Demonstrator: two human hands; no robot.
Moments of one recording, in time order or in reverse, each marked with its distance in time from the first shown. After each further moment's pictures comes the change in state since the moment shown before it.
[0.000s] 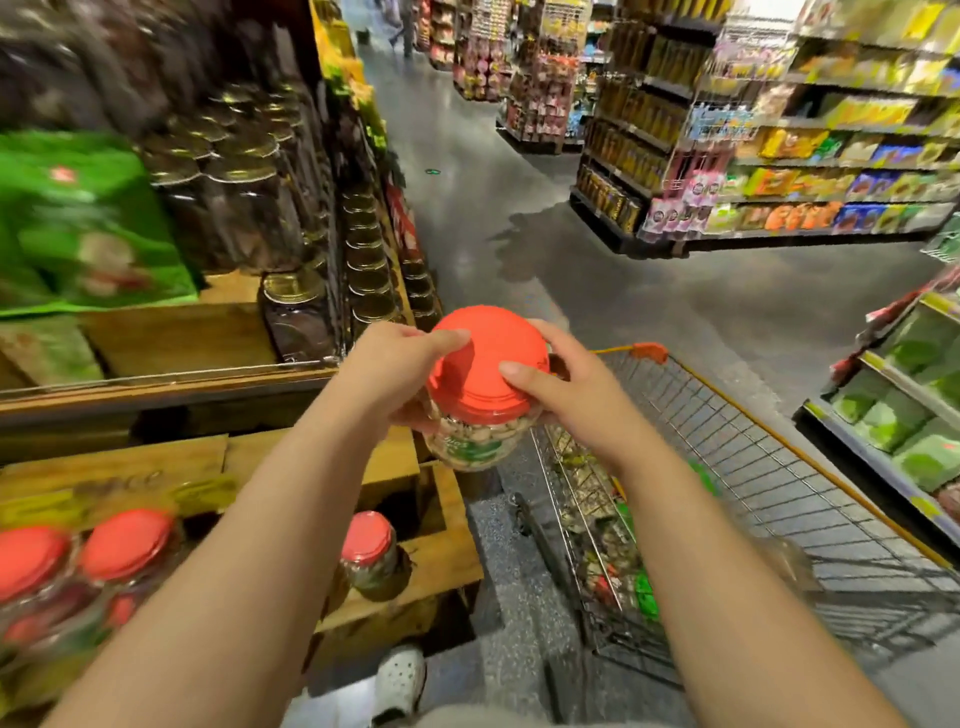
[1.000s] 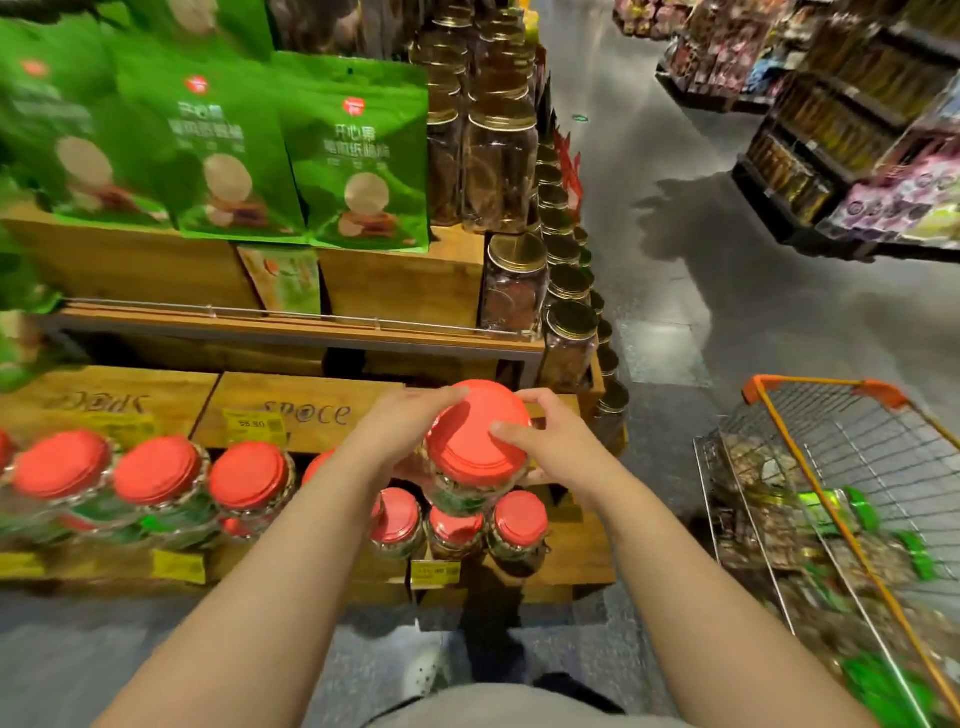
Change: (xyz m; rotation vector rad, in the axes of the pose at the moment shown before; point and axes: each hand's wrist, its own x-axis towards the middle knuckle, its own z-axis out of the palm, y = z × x) left_hand 0.054 -0.149 -0.267 -0.041 0.142 -0.316; right_hand 0.092 0.018 0.313 -0.073 -0.330 0.447
